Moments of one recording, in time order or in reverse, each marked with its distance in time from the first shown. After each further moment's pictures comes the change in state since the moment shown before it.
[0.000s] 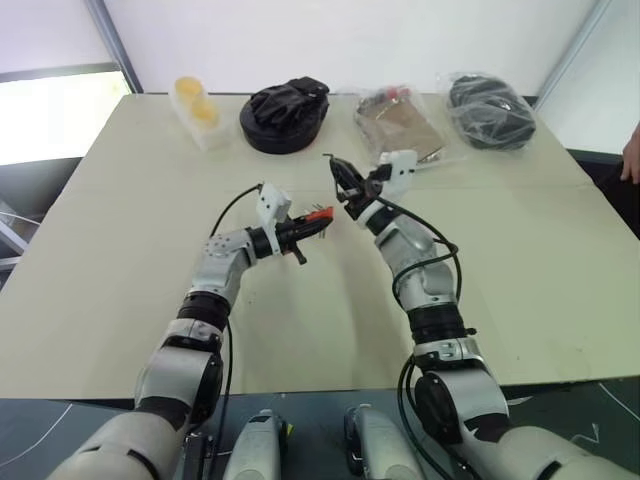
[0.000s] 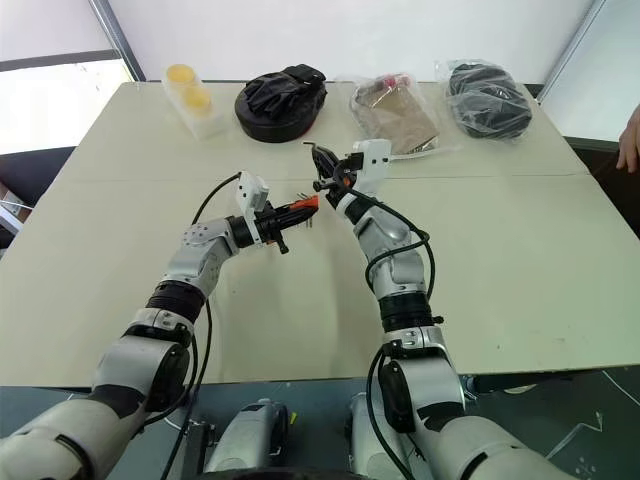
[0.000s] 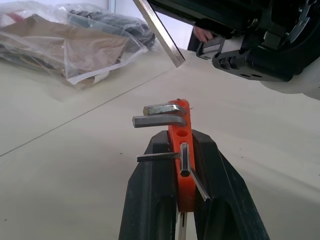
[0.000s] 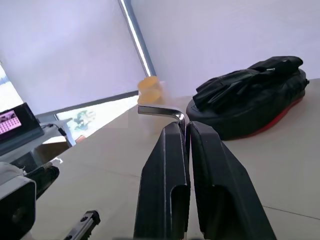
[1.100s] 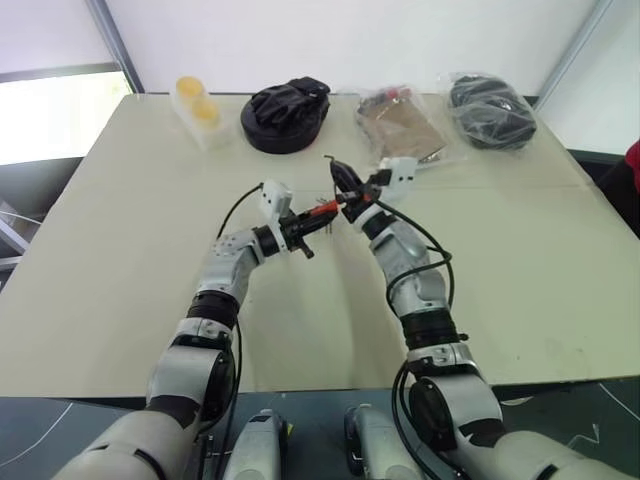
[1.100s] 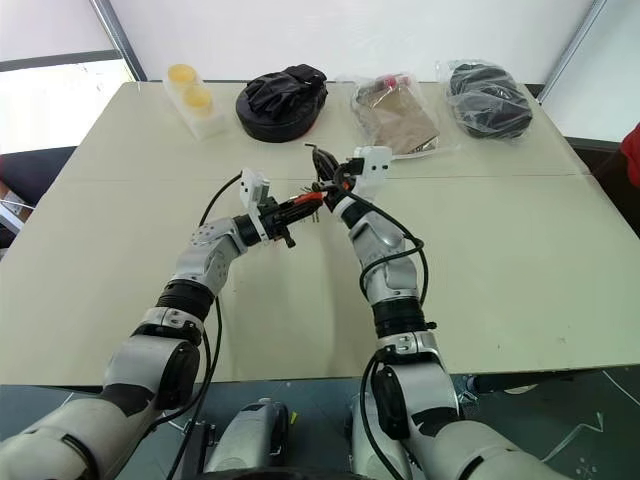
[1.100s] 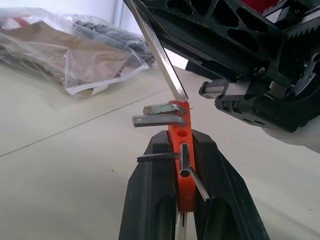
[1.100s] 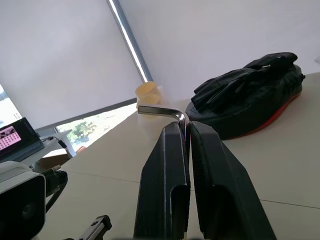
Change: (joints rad) left arm -0.012 -0.049 0.061 -0.018 -0.025 0.065 0.017; right arm 0.023 0.034 0.004 -0.004 0.020 -0.036 -0.034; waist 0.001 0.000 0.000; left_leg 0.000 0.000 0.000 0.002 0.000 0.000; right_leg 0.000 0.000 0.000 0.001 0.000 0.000
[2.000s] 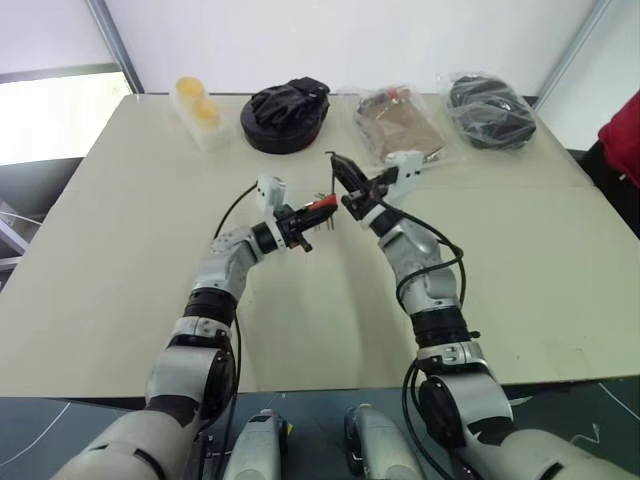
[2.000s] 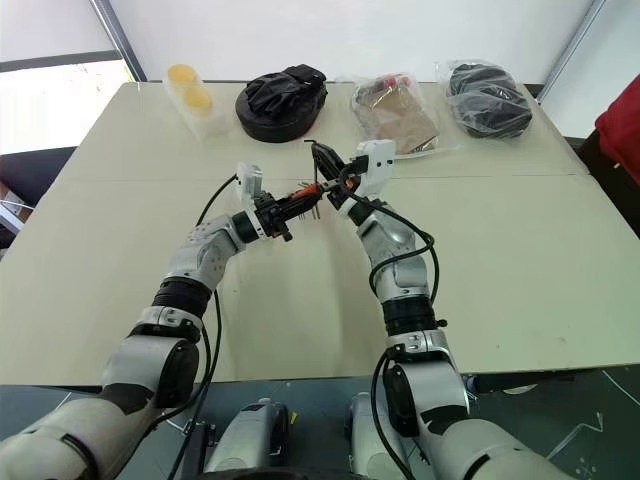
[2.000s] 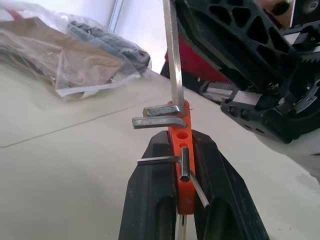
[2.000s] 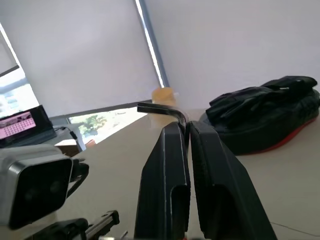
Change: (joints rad) left arm -0.003 0.019 0.034 -0.060 -0.067 0.155 -0.022; right arm 0.004 -0.090 0.042 -0.040 0.000 0.001 0.140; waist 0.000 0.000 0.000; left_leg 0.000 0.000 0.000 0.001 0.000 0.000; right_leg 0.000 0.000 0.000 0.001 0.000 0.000
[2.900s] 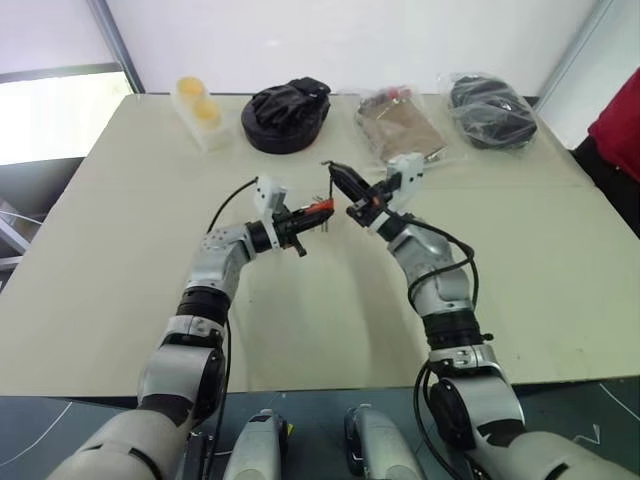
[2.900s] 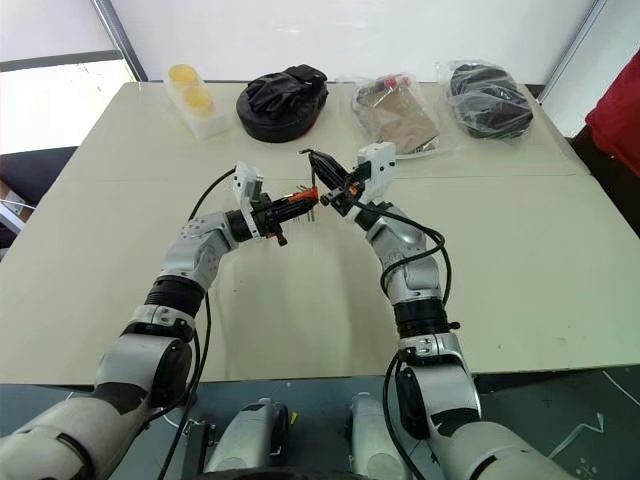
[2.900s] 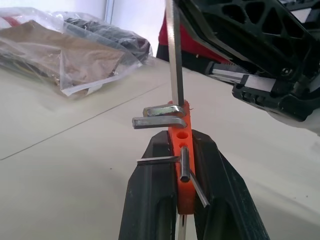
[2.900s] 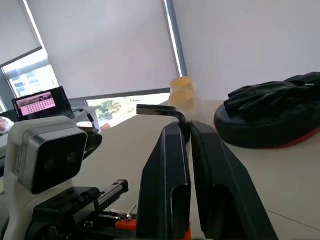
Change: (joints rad) left arm -0.001 0.027 -0.031 -0.006 0.048 -0.055 -0.022; right arm 0.036 -0.037 0.009 -0.059 0.000 0.044 0.066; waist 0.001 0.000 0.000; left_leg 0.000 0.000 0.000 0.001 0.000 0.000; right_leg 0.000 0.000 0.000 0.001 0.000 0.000
